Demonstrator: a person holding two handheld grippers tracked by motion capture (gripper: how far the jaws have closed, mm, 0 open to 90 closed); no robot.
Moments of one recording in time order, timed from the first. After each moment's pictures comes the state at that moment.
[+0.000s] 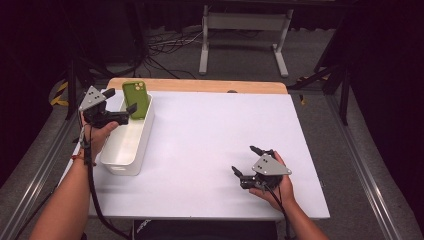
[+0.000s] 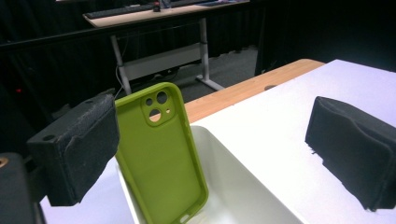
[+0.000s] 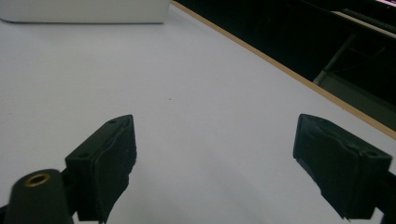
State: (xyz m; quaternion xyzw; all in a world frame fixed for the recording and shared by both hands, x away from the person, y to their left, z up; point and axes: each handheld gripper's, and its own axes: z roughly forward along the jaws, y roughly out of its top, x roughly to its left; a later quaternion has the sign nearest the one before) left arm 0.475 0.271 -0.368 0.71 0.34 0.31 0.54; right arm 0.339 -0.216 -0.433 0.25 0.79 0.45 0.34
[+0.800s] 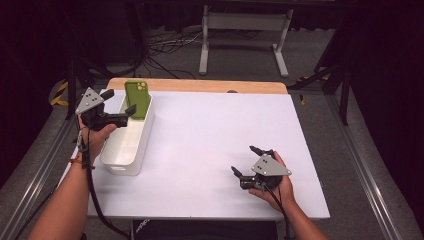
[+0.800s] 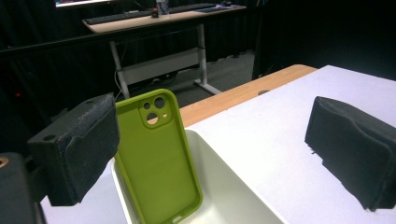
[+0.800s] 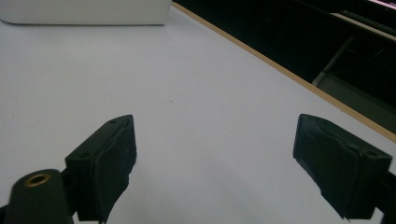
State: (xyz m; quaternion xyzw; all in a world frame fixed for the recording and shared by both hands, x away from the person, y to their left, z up) left arm 0.461 0.270 -0.361 0.70 0.34 0.31 0.54; right arm 0.337 -0.214 -0.431 0.25 0.79 0.45 0.34
